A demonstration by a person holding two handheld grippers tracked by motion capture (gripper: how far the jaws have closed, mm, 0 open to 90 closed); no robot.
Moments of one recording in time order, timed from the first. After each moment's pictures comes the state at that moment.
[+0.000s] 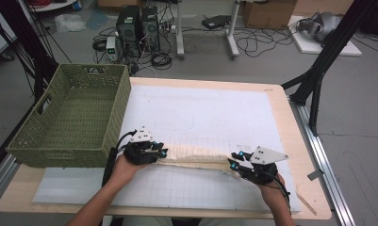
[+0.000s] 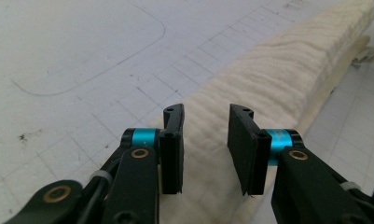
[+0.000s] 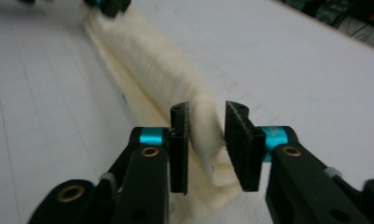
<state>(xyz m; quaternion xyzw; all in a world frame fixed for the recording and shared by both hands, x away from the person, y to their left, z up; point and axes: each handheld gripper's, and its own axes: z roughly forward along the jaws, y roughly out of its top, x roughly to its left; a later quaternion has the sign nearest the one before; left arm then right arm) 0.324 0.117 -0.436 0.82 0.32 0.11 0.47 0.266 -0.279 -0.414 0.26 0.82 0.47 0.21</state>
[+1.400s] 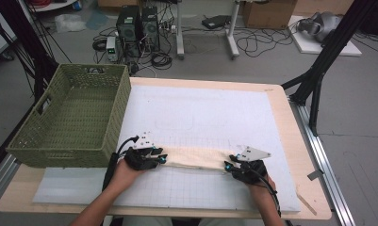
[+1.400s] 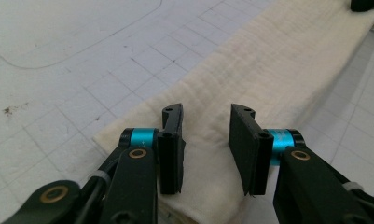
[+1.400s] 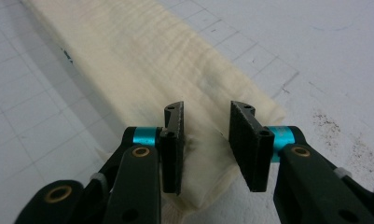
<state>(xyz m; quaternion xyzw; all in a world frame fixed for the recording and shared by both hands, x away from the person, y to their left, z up) 0.317 0.117 -0.449 0.83 0.31 0.12 0.44 0.279 -0.261 -0.448 0.34 0.84 0.38 0.21</state>
